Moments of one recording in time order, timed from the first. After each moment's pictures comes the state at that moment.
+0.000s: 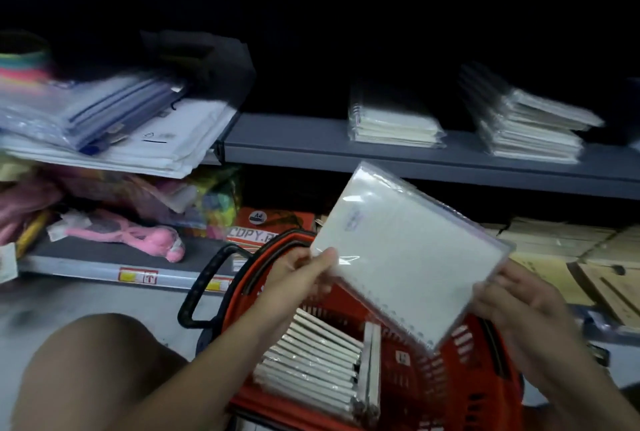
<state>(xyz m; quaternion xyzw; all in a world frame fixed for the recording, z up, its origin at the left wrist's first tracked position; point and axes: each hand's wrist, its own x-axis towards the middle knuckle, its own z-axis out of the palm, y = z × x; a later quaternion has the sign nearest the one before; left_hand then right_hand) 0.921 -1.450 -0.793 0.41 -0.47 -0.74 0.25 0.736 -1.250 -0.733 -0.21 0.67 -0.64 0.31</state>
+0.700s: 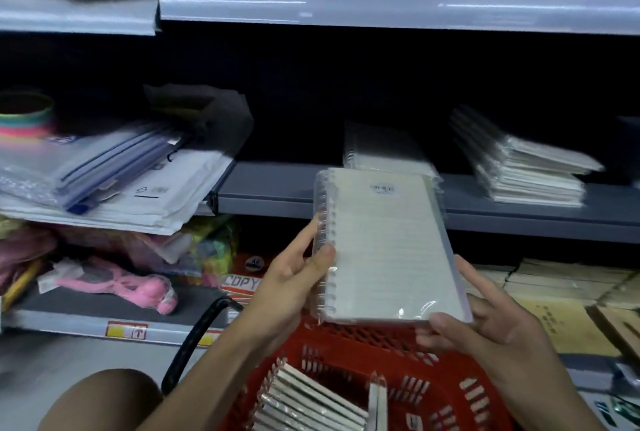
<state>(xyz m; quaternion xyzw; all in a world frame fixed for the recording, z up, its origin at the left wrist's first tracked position) 0.910 -1.480 -0.719 0.18 -0.55 -0.77 0.26 0.749 -1.292 -0.706 -0.28 0.61 -0.65 0.36</state>
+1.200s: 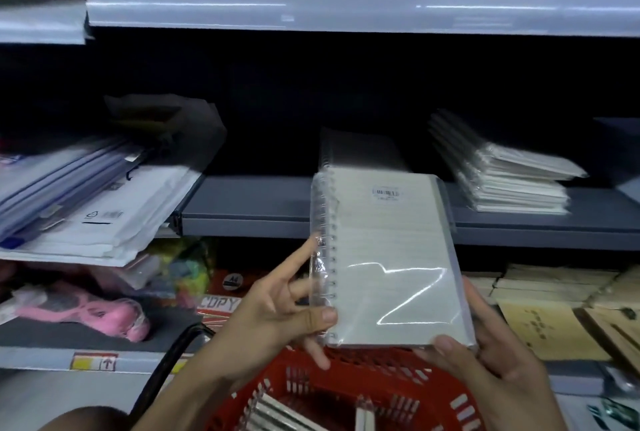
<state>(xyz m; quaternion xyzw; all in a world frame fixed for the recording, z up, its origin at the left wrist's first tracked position) 0.893 -1.493 -0.726 0.08 -0.62 -0.77 0.16 0.730 -1.289 -0.734 -0.24 0.60 -0.71 0.27</state>
